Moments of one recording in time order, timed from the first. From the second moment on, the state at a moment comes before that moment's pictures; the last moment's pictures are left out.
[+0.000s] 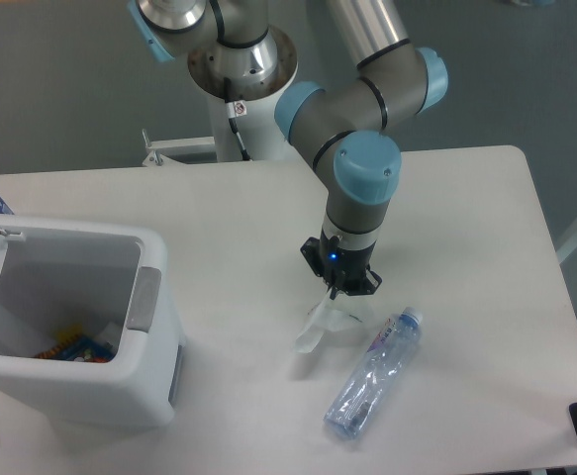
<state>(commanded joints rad) 2.51 -1.90 -1.70 -0.98 1.38 1.06</state>
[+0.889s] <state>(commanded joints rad) 2.50 -1.86 -1.46 -0.98 0.97 0.60</state>
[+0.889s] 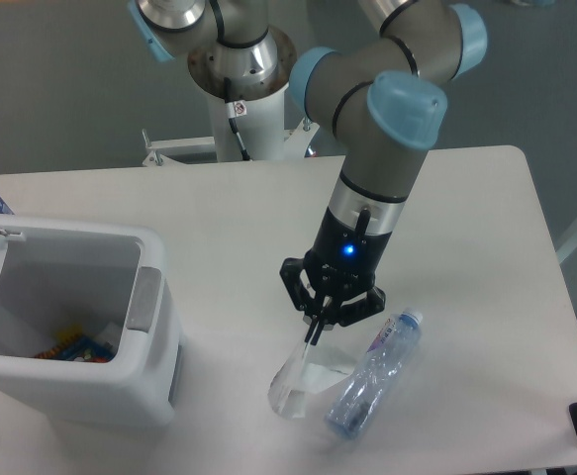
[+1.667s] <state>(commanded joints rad) 2.32 -1.70 -1.50 -0.97 0.88 0.45</state>
